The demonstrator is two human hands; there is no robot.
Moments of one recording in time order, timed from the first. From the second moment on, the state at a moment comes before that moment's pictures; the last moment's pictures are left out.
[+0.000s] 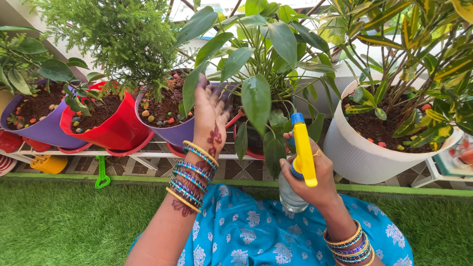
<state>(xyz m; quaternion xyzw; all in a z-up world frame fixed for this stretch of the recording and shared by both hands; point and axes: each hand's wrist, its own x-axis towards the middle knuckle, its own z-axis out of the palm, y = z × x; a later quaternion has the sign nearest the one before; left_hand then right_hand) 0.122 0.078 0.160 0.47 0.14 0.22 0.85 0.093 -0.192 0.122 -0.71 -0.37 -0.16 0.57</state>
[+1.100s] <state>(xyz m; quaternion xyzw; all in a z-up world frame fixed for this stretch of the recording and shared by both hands) 0.226 0.044 0.271 0.64 -0.09 0.10 0.75 0.090 -0.201 0.128 -0.69 -0.36 -0.20 0.59</state>
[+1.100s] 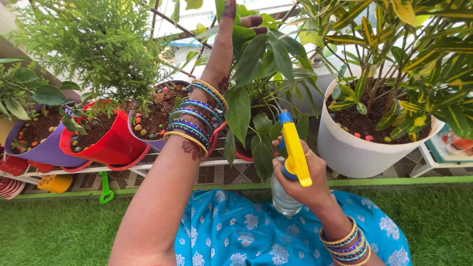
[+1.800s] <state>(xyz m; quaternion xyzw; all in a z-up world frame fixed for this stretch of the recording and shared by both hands) 0.223 0.024 0.248 0.84 -0.06 0.21 0.49 0.085 -0.201 0.129 -0.69 -0.37 -0.20 0.59</state>
